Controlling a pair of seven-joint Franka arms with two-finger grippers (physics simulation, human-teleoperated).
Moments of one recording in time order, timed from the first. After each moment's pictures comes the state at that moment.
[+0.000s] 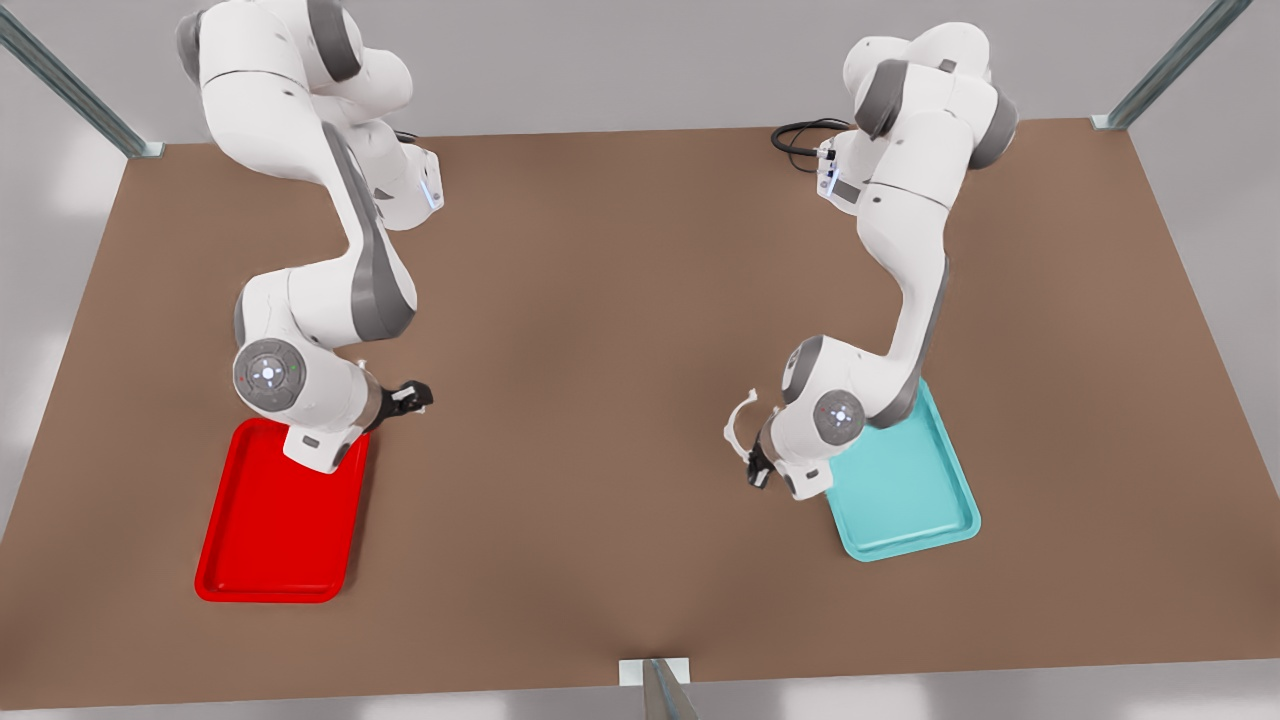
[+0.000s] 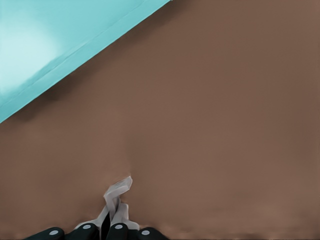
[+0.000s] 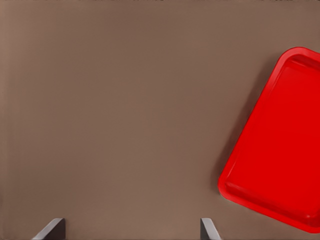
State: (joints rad) left arm -0.37 0.76 -0.12 -1.39 -0.14 2.16 -1.53; right arm 0.36 0.40 -0.12 -1.45 0.10 1.68 -0.13
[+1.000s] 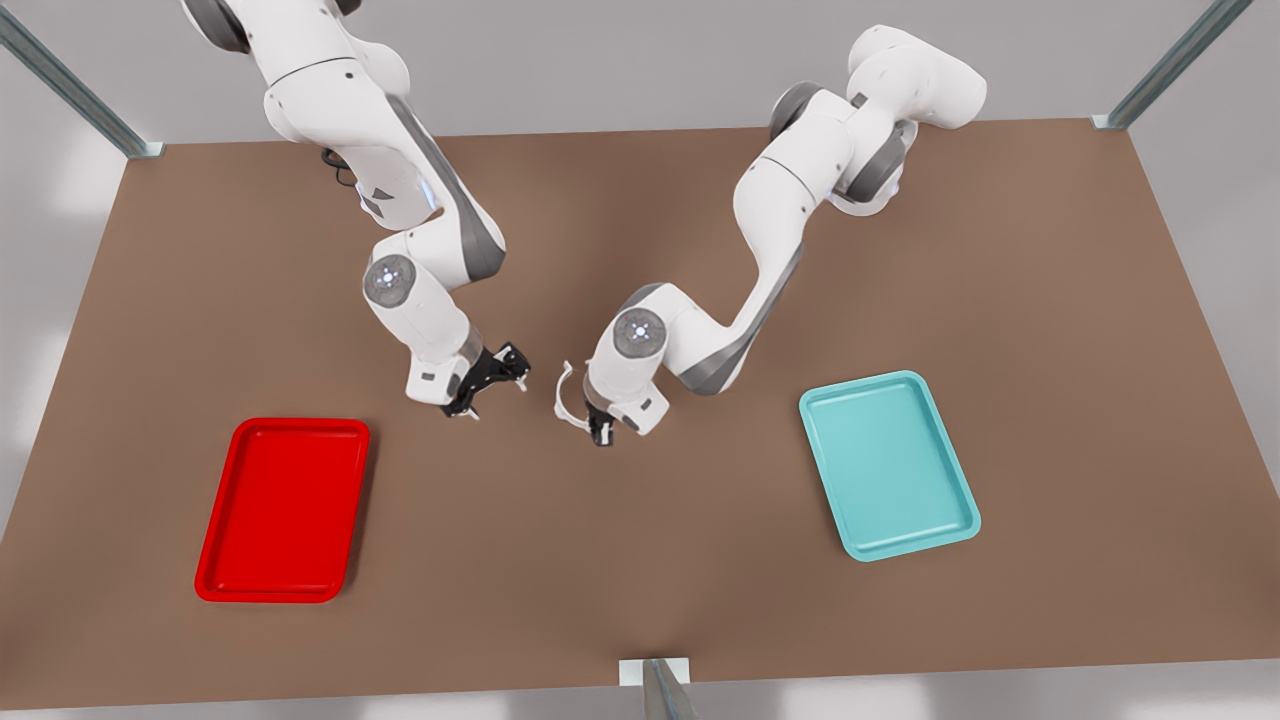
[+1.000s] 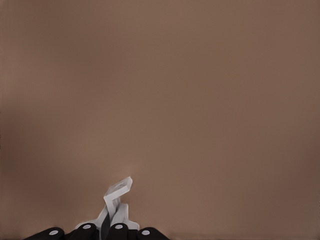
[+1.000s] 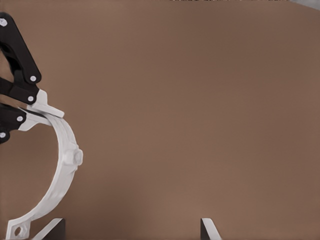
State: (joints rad) left arm -0.72 1.01 -0.11 -0.89 -0.04 2.13 -2.41; right arm 0.53 0.18 -0.07 -2.09 0.23 2.50 -0.20
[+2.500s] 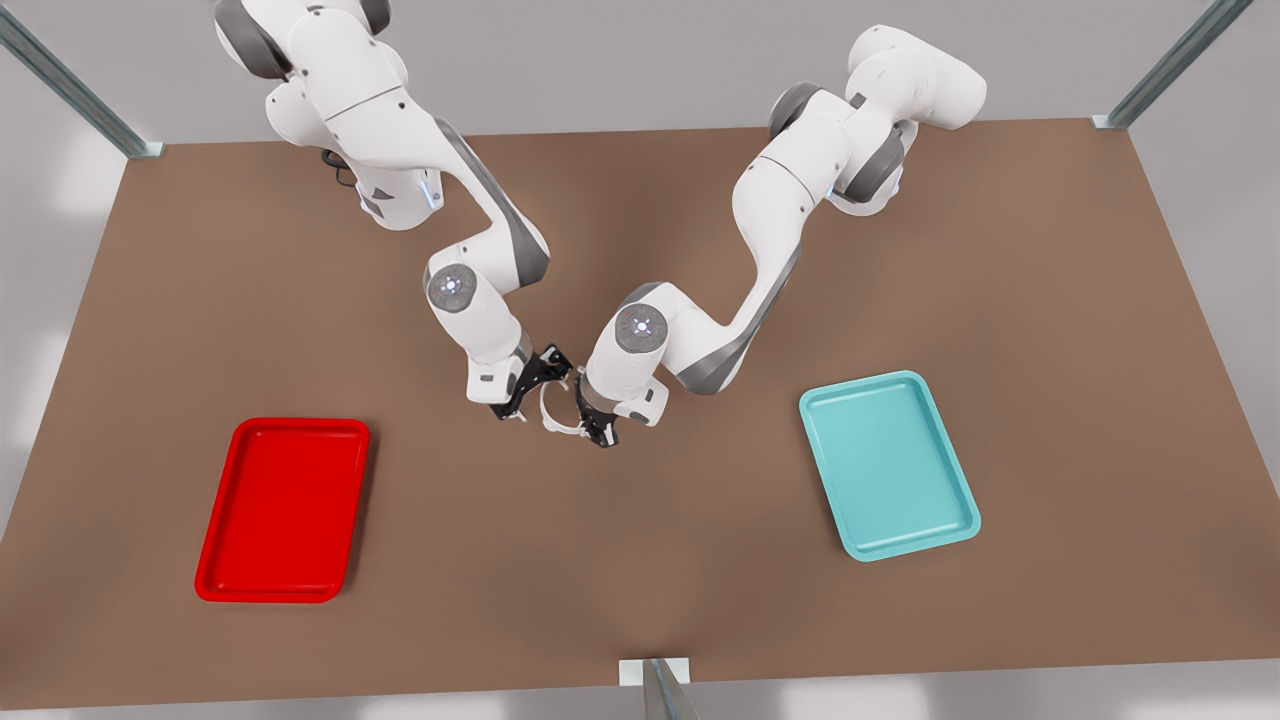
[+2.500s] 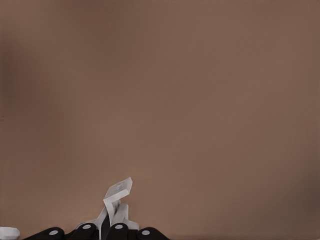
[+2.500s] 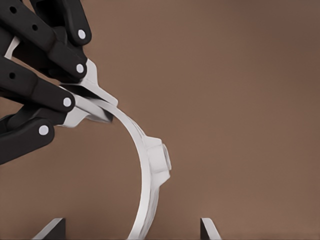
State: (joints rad) left arm -0.72 1.01 -0.10 -0.88 -0.05 2.18 -2.69; right arm 0.63 0.31 -0.07 -2.06 0.26 2.63 -0.24
